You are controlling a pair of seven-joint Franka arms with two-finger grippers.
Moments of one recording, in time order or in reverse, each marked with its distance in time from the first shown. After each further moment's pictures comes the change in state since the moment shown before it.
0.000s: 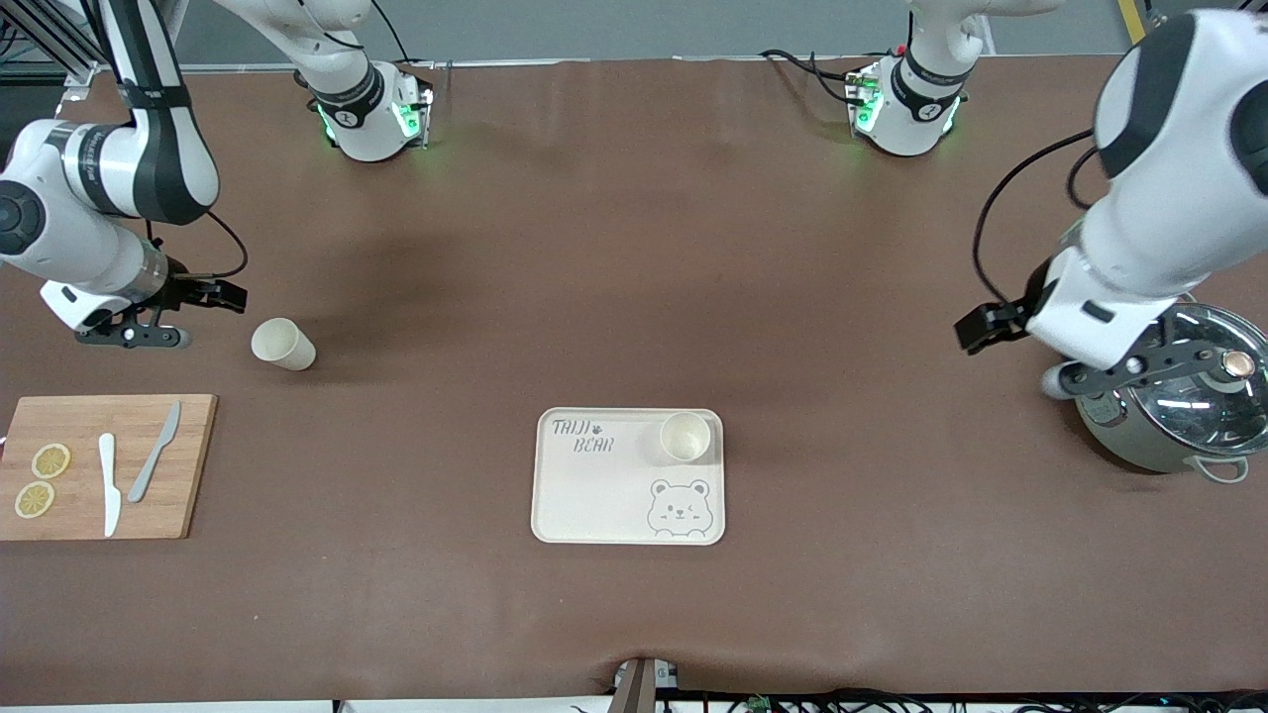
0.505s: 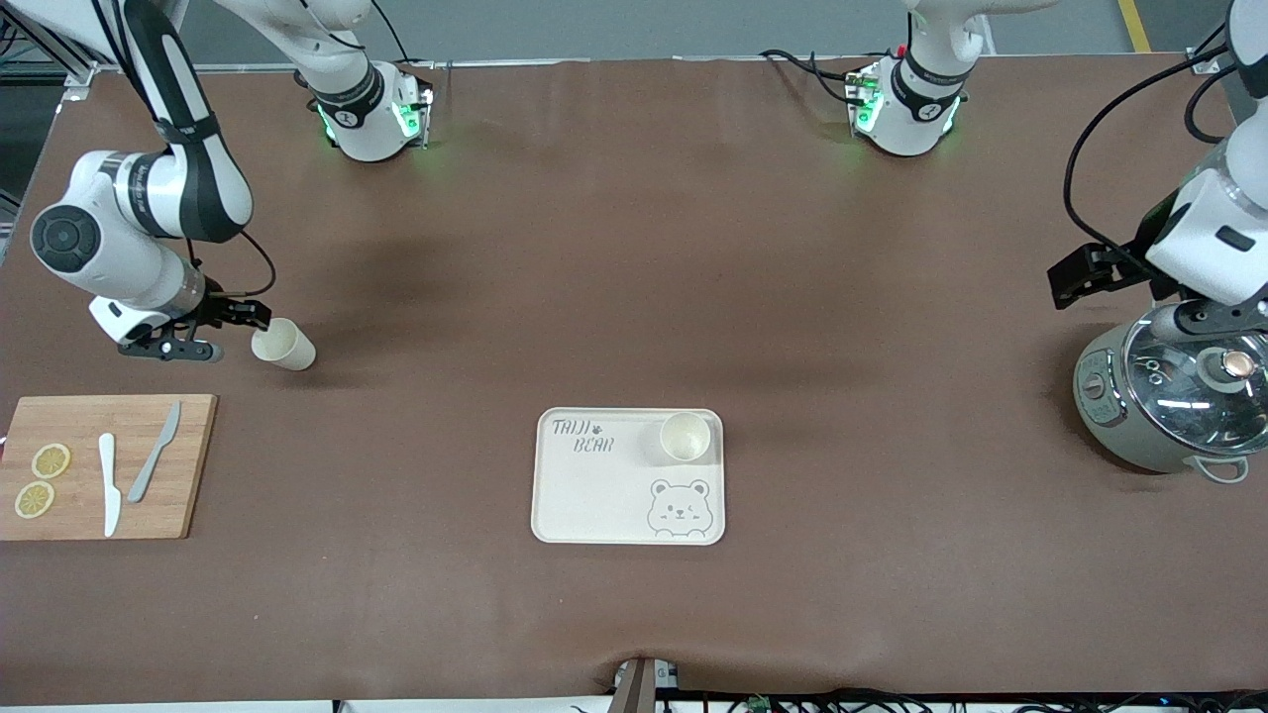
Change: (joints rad) left arm 0.086 -0.082 0.001 -0.003 0.000 -0.063 0.166; right arm 0.000 0.111 0.000 -0.060 0.000 0.224 0.056
